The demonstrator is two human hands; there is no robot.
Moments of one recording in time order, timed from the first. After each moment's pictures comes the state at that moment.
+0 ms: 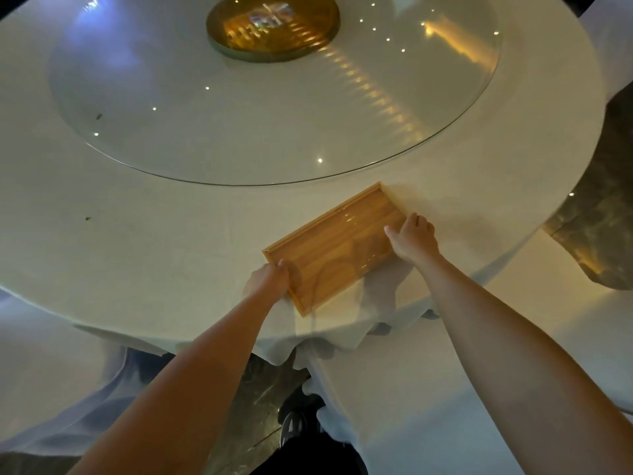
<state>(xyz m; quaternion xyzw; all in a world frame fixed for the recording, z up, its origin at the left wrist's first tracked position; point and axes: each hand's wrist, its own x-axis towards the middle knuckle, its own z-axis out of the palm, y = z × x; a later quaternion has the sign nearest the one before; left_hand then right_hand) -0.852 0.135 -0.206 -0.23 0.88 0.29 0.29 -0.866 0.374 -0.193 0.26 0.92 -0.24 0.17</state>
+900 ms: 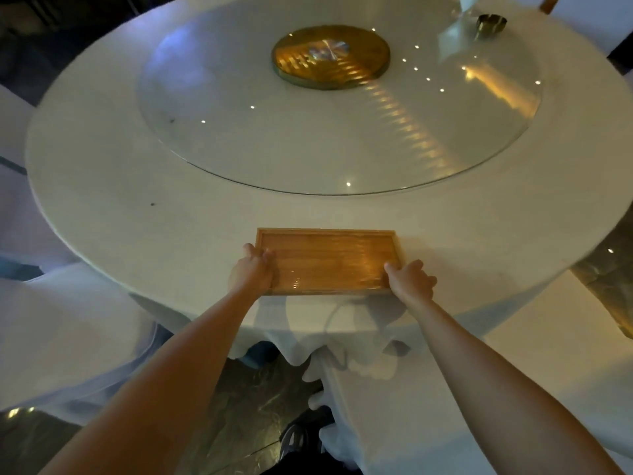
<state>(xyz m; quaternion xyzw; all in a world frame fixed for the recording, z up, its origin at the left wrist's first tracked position) -0.840 0.053 -0.175 -0.21 0.92 0.29 0.14 -0.828 0.307 -0.190 0.33 0.87 -0.31 0.18</state>
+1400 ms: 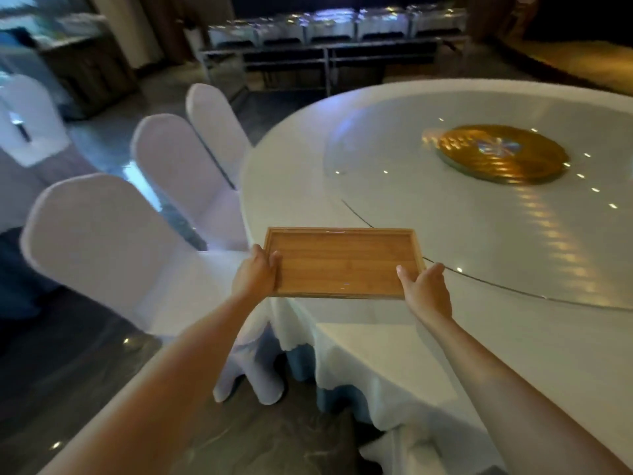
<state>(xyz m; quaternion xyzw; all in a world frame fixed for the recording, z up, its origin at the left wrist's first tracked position) -0.758 -0.134 -0.071 -0.35 0.89 0.30 -0.05 -0.847 0.114 -0.088 0.04 0.92 -0.38 0.07</state>
